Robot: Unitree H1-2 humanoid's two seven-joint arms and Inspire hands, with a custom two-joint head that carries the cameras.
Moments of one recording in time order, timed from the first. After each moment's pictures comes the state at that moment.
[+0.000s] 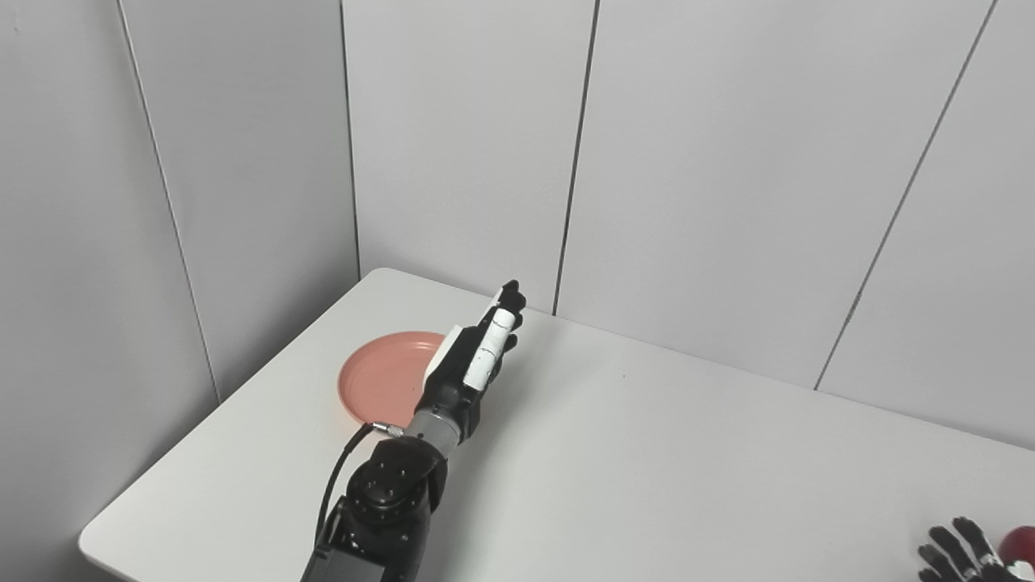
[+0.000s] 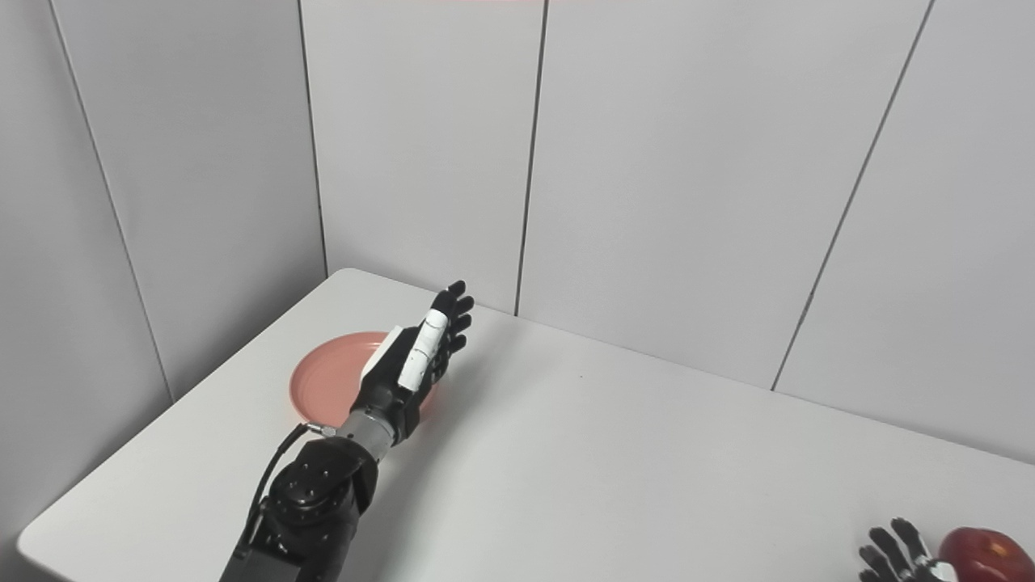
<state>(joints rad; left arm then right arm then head) -0.30 0.09 0.12 -0.20 -0.08 0.41 -0.02 -0.10 -0.27 -0.14 0.09 0.31 0.13 0.26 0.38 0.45</state>
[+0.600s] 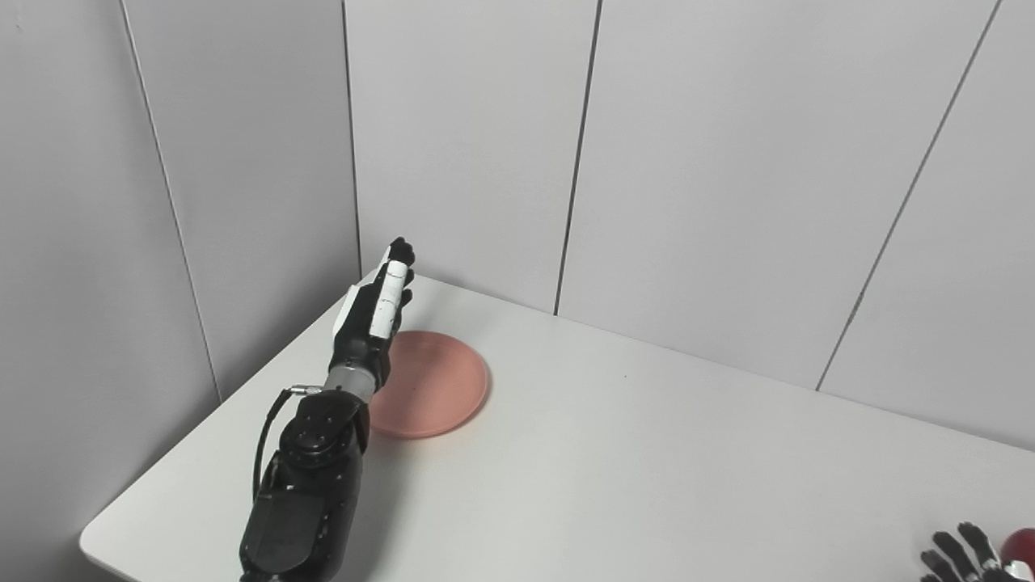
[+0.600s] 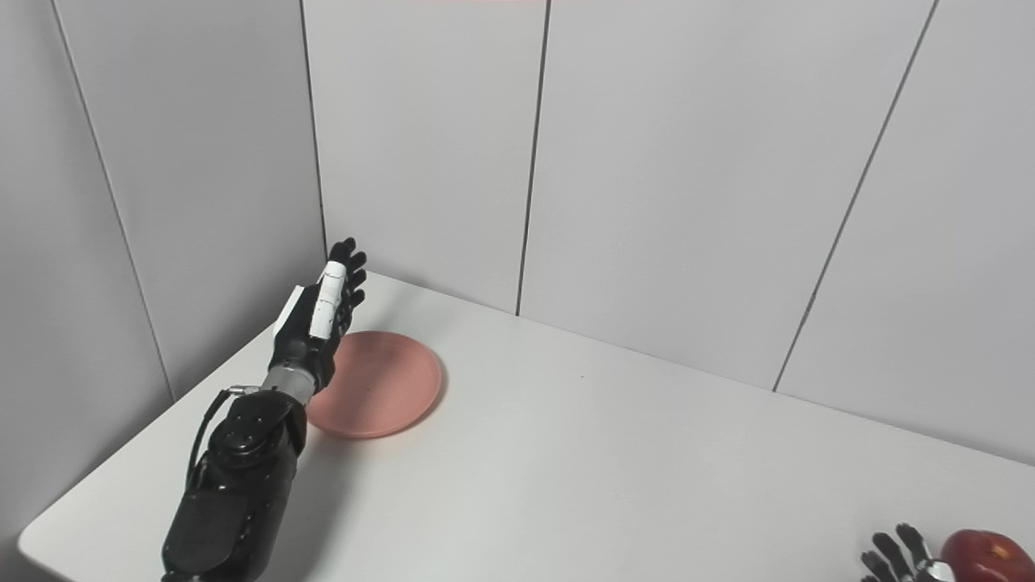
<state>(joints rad) -0.37 0.21 0.32 0.07 -0.12 0.25 0.03 -0.09 -0.26 -0.13 0.03 0.30 0.18 0.22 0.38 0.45</state>
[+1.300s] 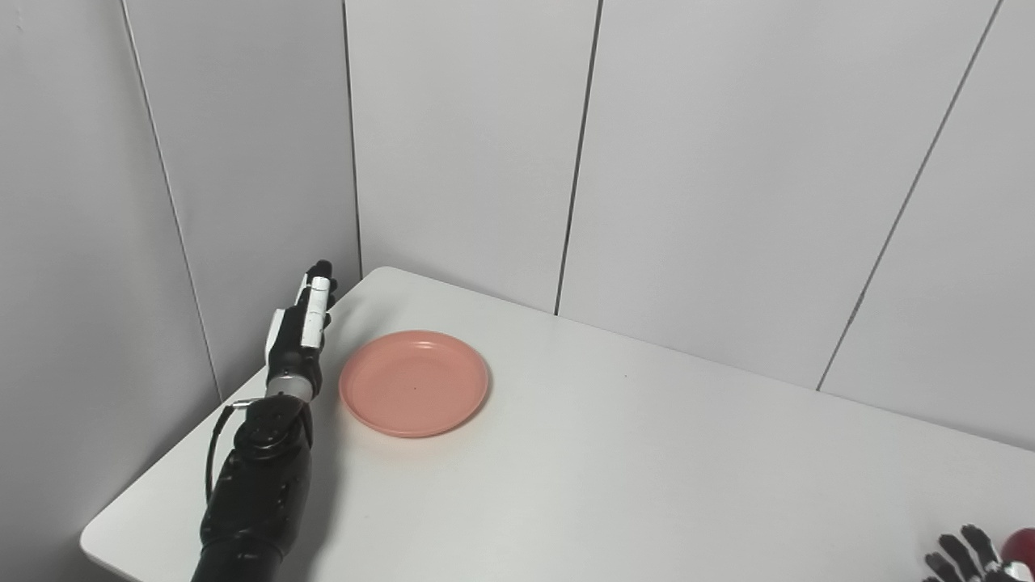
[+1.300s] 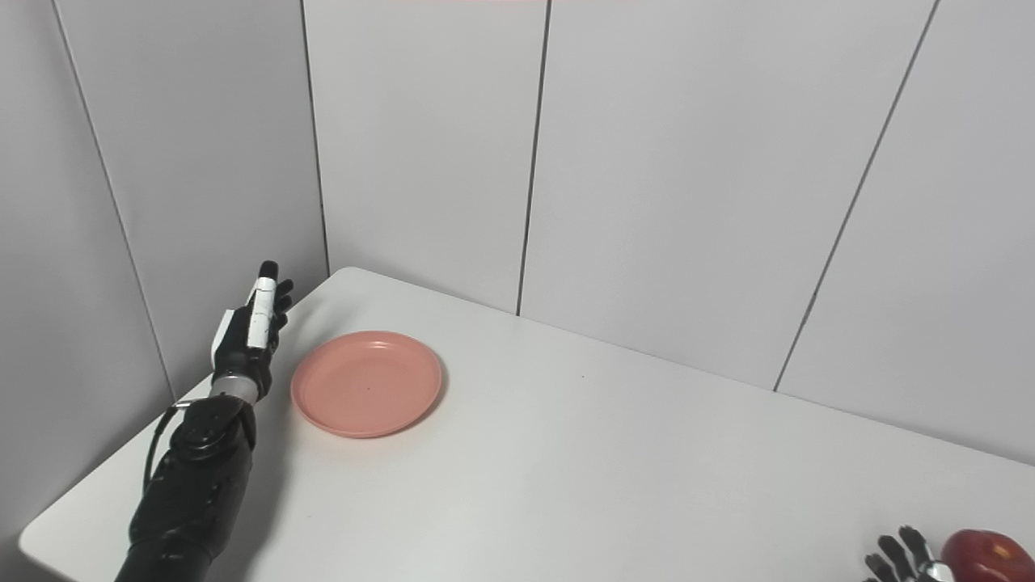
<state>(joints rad) -0.44 0.34 0.41 0.50 -0.15 0.00 0.08 -0.07 -0.27 -0.12 0.01 0.30 0.19 0.22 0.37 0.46</state>
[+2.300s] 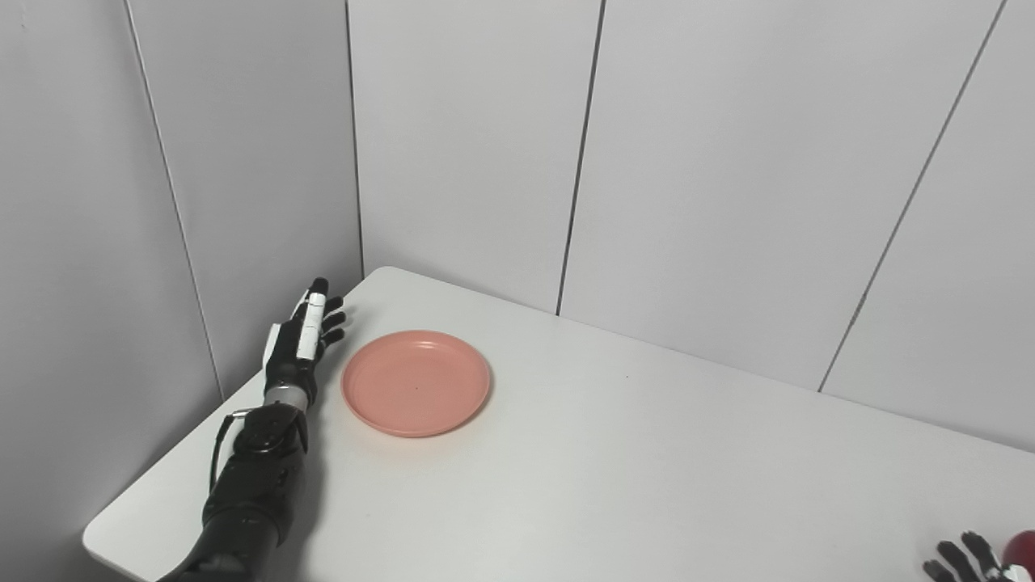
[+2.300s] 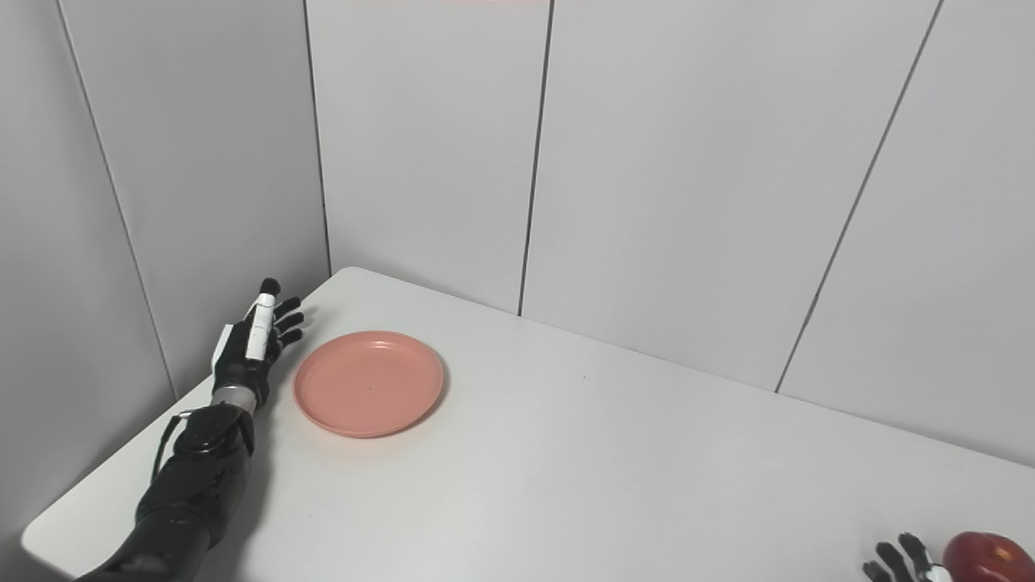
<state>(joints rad) -0.53 0.40 0.35 0.89 -0.21 -0.21 0.03 -0.05 -0.26 -0.12 -0.06 0.30 0.26 0.20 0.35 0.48</state>
